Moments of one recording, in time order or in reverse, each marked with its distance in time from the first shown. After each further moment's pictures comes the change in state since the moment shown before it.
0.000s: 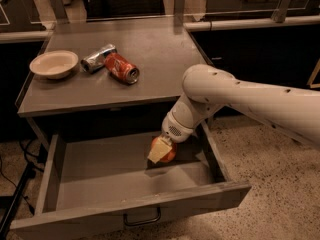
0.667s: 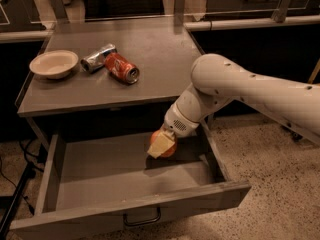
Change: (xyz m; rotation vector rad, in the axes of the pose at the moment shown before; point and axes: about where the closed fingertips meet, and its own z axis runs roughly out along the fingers) arm -0.012 0.011 -0.034 -0.007 -0.070 -0.064
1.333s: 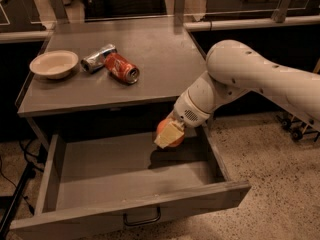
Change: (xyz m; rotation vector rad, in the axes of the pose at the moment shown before) arm -0.007 -0.006 -0.039 0.037 -0.053 -0.043
